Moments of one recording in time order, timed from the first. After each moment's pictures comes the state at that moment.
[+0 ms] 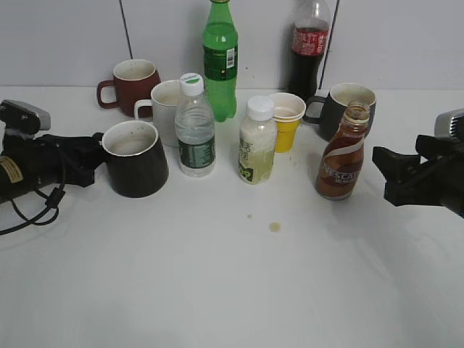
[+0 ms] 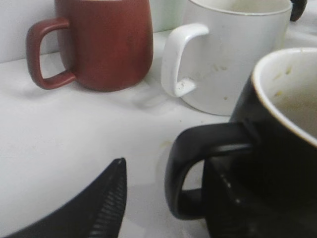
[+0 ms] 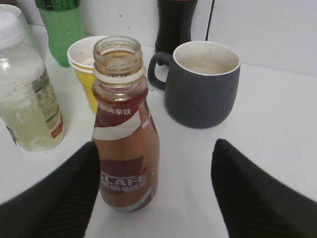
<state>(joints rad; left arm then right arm) 0.03 2.17 -0.77 0.69 -1.05 -0.24 0.20 1.58 -0.27 -0.11 -0.95 -0.01</state>
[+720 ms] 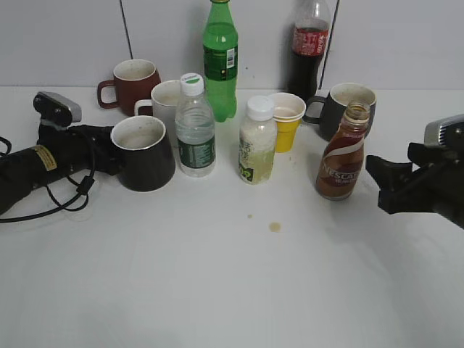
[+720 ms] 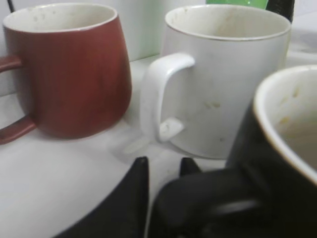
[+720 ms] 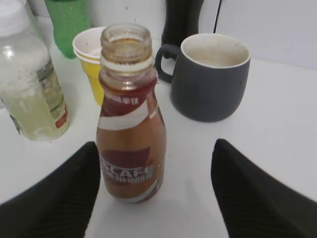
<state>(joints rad) -0.04 2.30 -0.97 0.70 -1.08 -0.24 0.20 1.63 -0.28 -0.13 -0.96 -0.01</state>
